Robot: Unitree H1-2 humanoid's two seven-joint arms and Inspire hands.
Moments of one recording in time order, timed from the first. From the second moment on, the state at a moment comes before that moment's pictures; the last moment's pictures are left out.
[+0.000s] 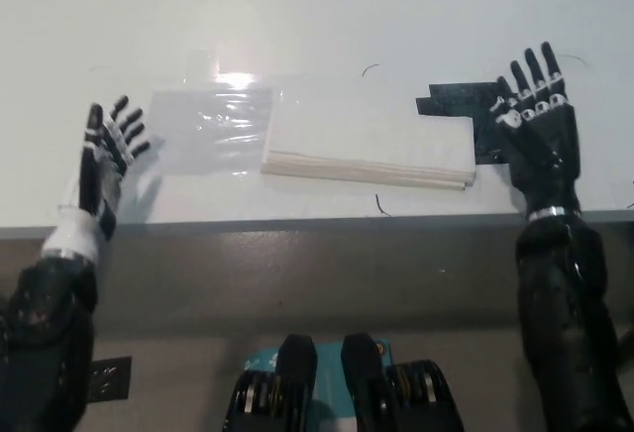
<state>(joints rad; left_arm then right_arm) -0.48 0.23 0.13 0.46 -0.16 -0.12 -0.10 -0.69 0.02 -0.38 0.71 0.49 -0.30 0.25</state>
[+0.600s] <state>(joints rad) -0.06 0.19 0.02 -0.01 -0.15 -0.10 -0.11 -0.16 0.07 -0.22 0.06 0.40 -0.26 0.25</state>
